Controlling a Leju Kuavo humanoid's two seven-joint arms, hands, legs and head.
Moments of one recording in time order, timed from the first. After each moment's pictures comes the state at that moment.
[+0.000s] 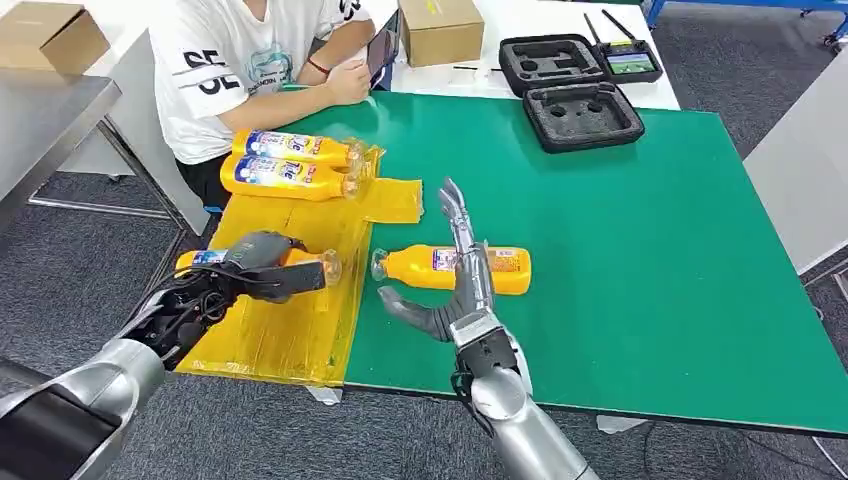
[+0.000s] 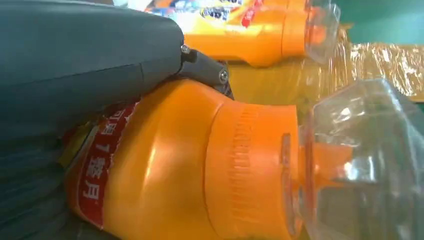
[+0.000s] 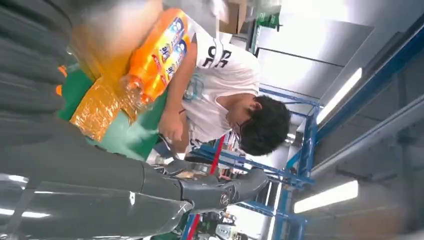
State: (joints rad) left arm -0.77 0.19 -0.61 -0.57 -0.74 -0.09 -0.33; right arm -0.33 0.15 0.61 -1.28 0.25 -0.44 -0.68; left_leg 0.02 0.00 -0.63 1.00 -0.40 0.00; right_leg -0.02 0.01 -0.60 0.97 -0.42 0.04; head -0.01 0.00
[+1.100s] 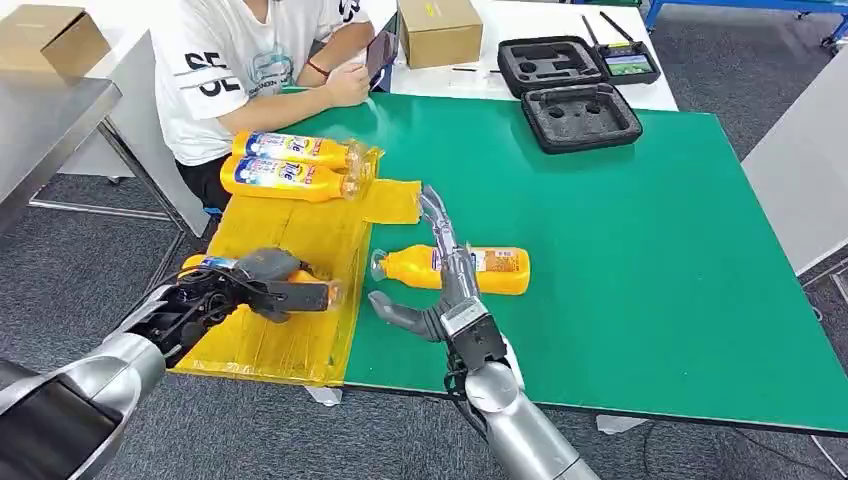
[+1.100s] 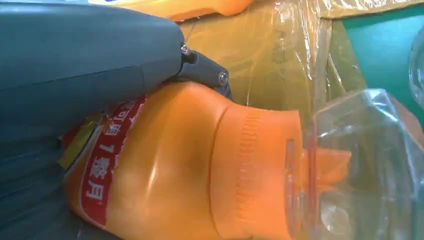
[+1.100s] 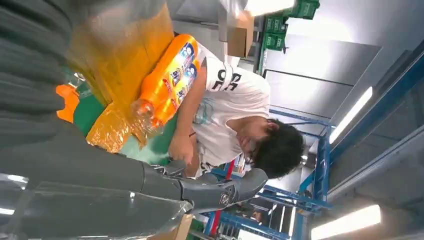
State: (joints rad) left arm -0.80 0.19 -0.77 -0.51 -0.72 -0.26 -0.39; right arm -0.35 0.17 0.62 -1.19 0.20 -0.37 -0.68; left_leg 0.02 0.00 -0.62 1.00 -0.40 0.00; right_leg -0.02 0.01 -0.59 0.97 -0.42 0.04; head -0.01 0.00
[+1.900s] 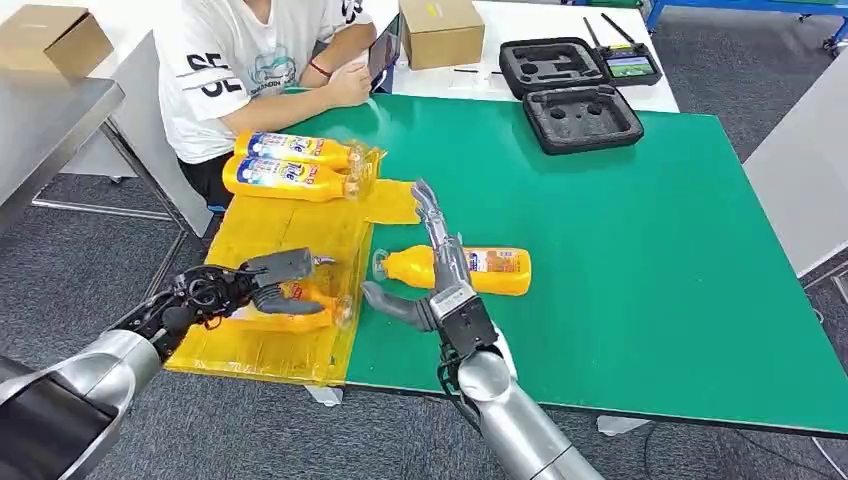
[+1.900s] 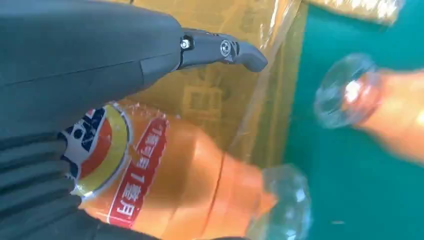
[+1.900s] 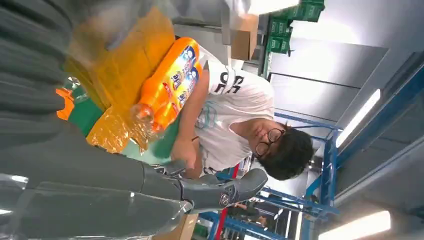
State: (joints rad) left arm -0.80 0.19 -0.68 -0.50 -0.26 -0.59 -0.42; right arm -0.40 0.20 0.62 -1.14 0.19 -0.37 -0.66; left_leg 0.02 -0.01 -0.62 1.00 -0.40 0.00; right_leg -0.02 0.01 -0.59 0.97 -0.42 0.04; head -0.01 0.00
